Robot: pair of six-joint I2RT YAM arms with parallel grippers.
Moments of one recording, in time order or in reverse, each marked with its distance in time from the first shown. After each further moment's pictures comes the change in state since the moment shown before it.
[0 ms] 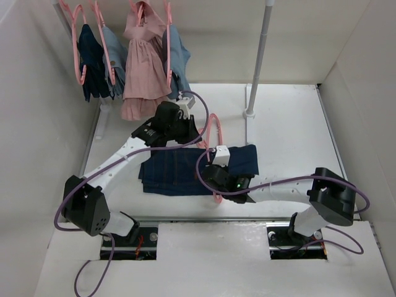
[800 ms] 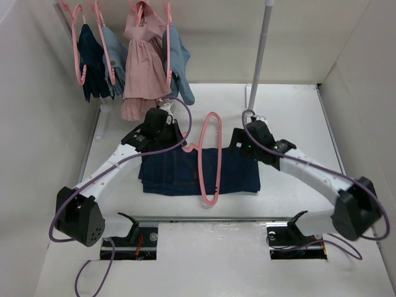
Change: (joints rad) left arm 0.083 -0.098 -0.105 -0.084 -0.148 -0.116; right arm -0.529 -0.227 0.115 -0.301 -0.462 -0.097
